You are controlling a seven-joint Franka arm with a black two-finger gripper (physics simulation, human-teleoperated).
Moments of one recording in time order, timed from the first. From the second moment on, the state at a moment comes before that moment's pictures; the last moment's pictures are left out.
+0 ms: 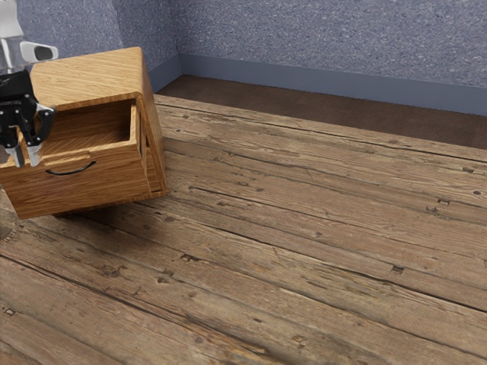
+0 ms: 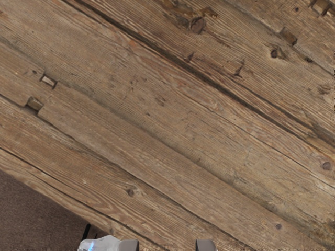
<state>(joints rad) -0.28 -0.37 0.43 -1.85 0.08 1.28 -0.47</state>
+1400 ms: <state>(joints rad) -0.23 -0.40 0.40 -2.21 0.30 1.93 -0.76</state>
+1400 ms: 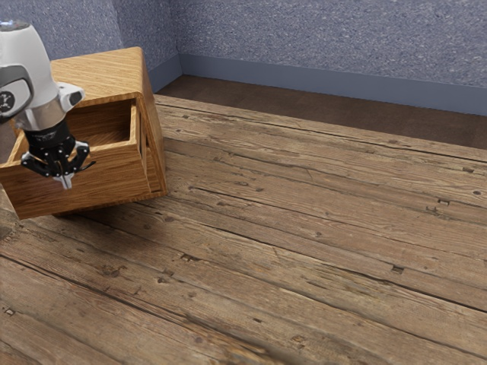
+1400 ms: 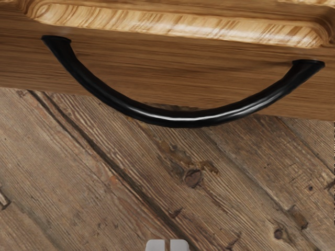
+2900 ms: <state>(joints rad) -0.23 -0.25 0.52 -2.23 0.53 2.37 -0.84</state>
